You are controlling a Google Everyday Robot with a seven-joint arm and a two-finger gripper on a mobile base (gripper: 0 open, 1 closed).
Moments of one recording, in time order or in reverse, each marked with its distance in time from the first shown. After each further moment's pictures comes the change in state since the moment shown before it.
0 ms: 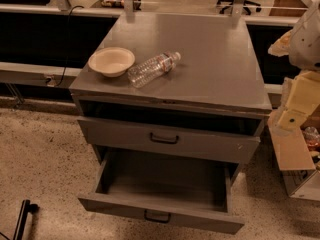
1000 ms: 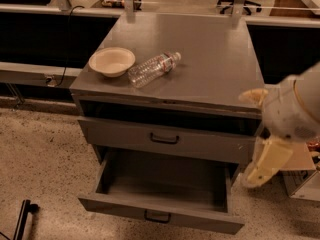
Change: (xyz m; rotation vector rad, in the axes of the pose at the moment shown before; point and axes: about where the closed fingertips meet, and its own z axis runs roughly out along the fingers) arm -0.016 0.066 0.080 -0.050 -0.226 -0.055
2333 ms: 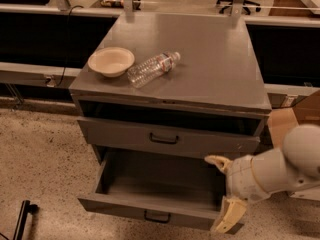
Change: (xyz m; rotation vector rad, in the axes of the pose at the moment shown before) arm 0.043 0.072 0.182 -0.196 -0.284 -0.008
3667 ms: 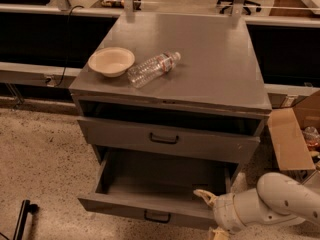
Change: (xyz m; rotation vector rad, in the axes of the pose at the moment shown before) arm 0.085 0.035 0.122 -0.084 -0.111 0.050
